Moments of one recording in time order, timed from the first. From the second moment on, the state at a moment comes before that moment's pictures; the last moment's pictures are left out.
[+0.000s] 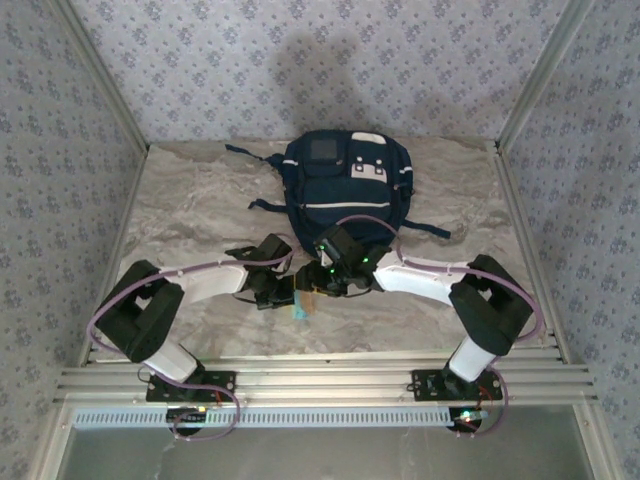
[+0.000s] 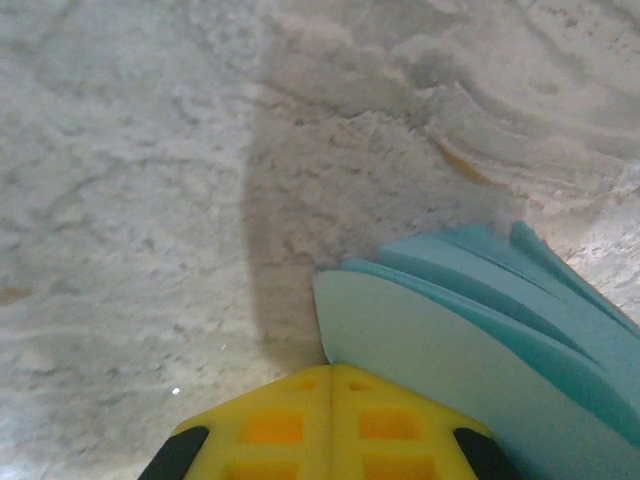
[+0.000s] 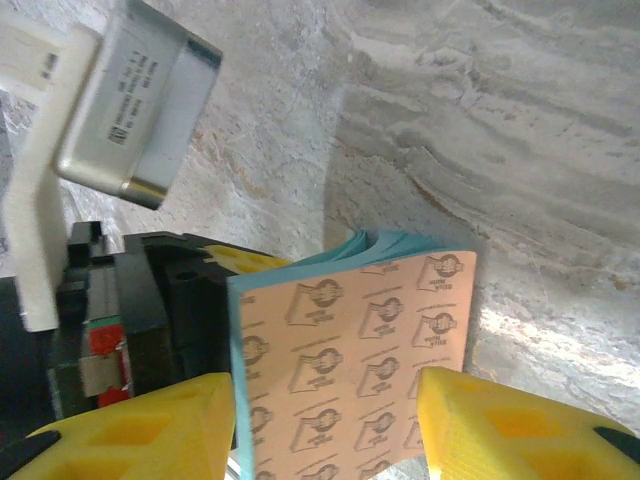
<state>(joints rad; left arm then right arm) -0.70 1.55 0.77 -0.49 0.27 -0.79 0.87 1.64 0.96 -0.23 -0.35 0.90</state>
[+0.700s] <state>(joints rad) -0.70 1.53 0.78 -0.55 0.27 -0.81 0.87 1.65 0.95 -0.22 -0.37 0.90</state>
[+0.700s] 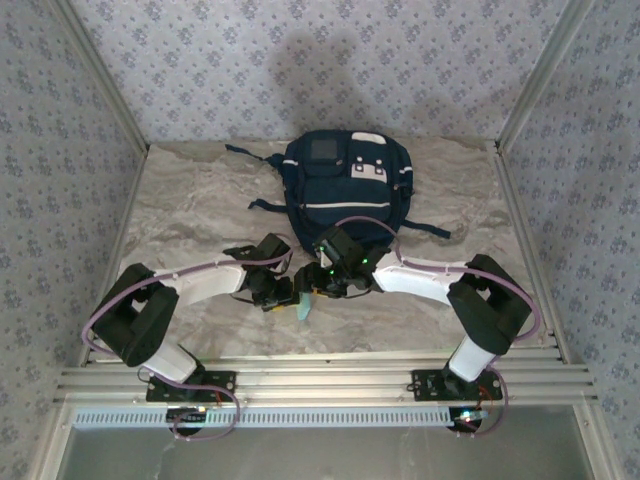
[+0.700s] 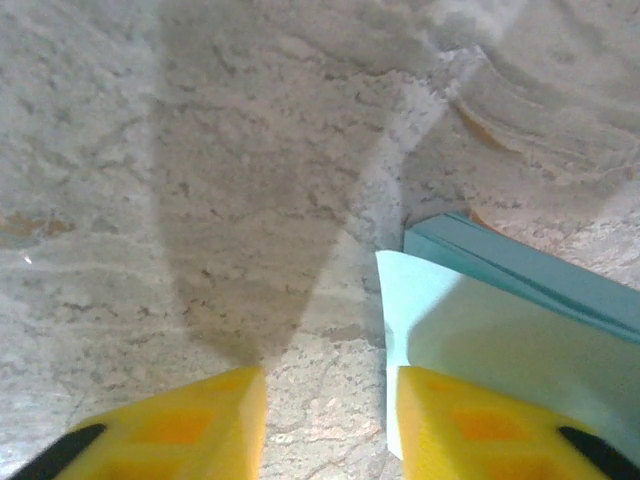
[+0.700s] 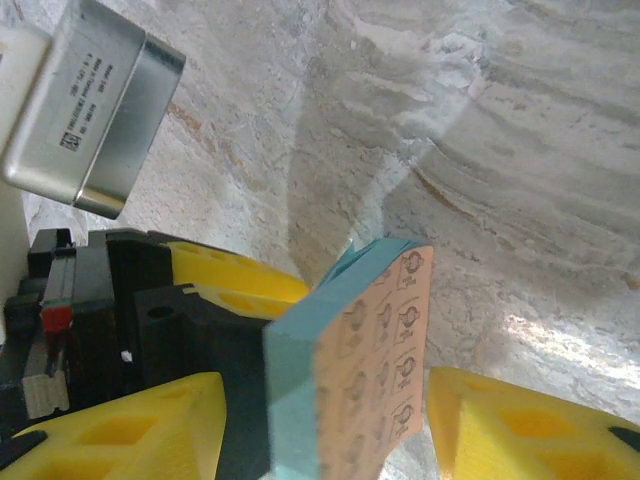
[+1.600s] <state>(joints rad) -0.71 1.53 0.79 -0.56 0.27 -0.82 0.86 1.66 0.95 -0.22 -0.38 0.89</state>
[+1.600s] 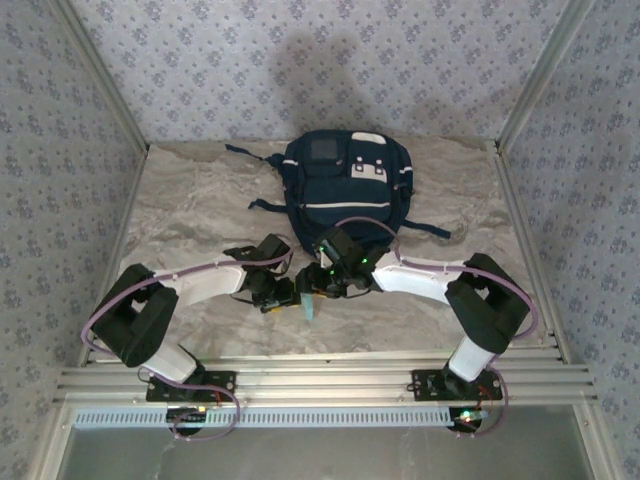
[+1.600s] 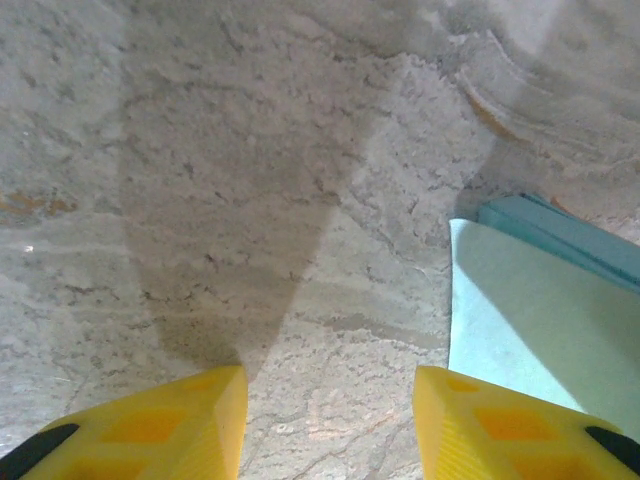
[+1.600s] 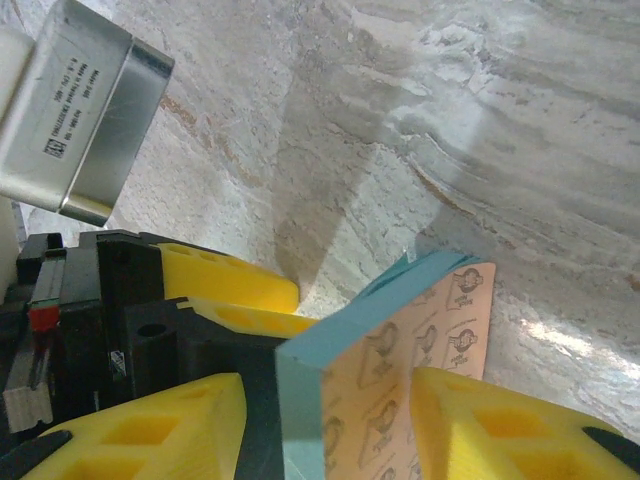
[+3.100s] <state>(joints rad) -0.54 1.35 0.82 -0.56 0.27 -0.78 0.84 1.65 0.96 -0.34 -0.36 0.80</state>
